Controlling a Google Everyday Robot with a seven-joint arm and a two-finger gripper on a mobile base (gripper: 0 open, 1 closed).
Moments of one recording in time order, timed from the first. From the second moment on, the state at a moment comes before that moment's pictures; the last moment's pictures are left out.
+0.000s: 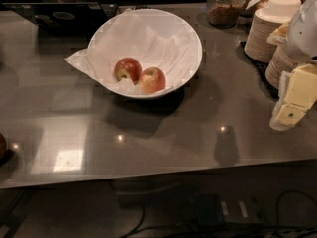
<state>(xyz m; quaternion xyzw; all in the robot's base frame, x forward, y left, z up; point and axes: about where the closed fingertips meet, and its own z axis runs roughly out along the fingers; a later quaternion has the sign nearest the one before) 0.438 -0.217 0.976 -0.60 0.78 -0.03 0.16</state>
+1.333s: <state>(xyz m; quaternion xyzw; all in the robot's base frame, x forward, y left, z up) 0.493 -0.150 0.971 -0.64 0.72 -0.02 0.27</state>
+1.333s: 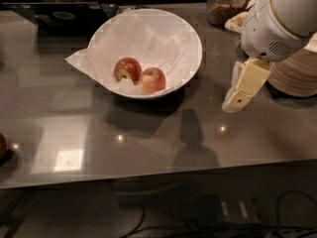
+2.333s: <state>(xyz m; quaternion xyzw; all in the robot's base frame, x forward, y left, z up) 0.536 -0.118 0.979 -0.64 0.69 0.02 0.35</state>
